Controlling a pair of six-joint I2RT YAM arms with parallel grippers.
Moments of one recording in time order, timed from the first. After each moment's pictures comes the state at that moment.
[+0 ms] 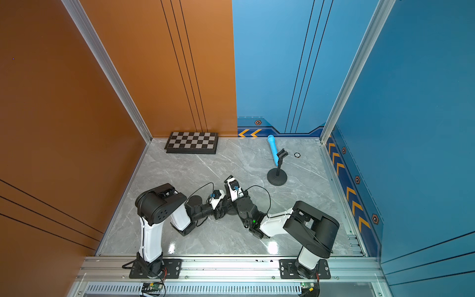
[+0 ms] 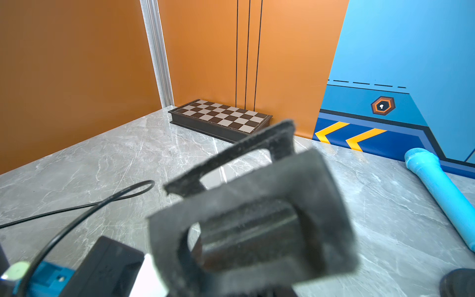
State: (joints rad) left arm -0.62 2.05 0.39 1.43 0.43 0.03; right arm 0.98 1.66 0.55 1.02 0.49 0.05
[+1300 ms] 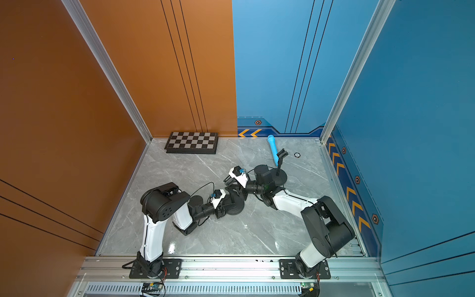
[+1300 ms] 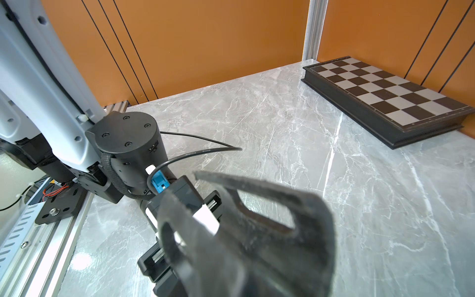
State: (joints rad) left arm -0.62 2.11 0.41 1.50 0.43 0.03; right arm 0.55 1.58 0.78 0.41 -0.74 -0.16
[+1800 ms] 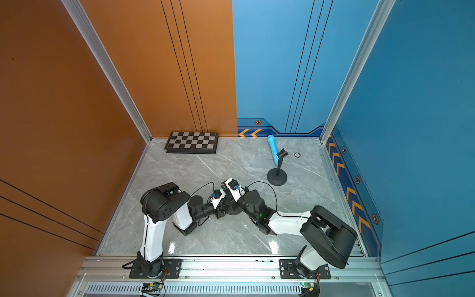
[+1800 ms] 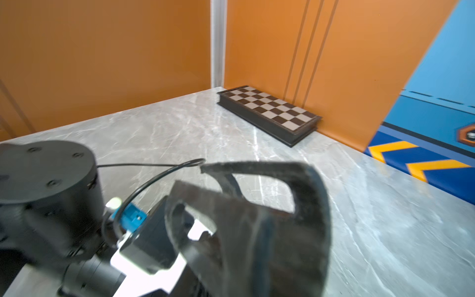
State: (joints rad) left arm -0.61 2.11 0.41 1.50 0.43 0.03; right arm 0.93 1.53 0.53 0.85 0.24 -0.04
